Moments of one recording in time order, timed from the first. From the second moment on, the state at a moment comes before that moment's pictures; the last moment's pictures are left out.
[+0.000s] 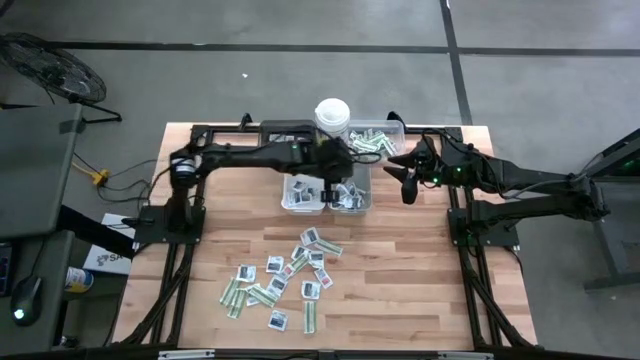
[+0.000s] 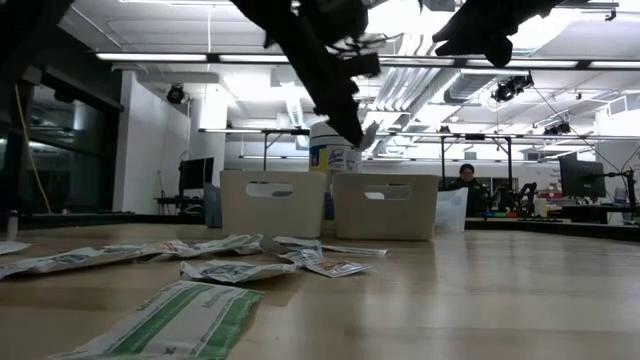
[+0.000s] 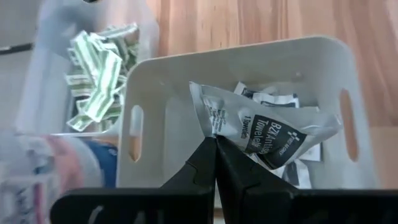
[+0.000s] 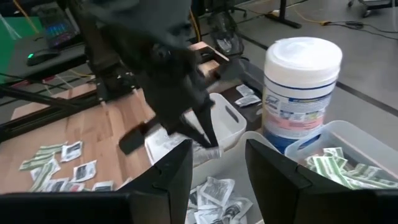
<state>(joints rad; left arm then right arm) 0.21 1.93 1.63 -0.53 -0.12 0.34 -0.18 0.82 0.79 -0.31 0.18 0.27</state>
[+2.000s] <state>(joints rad) -0.07 1.78 1.51 -1.11 -0.28 0.16 -0.18 0.82 0.79 -0.37 0.14 0.28</state>
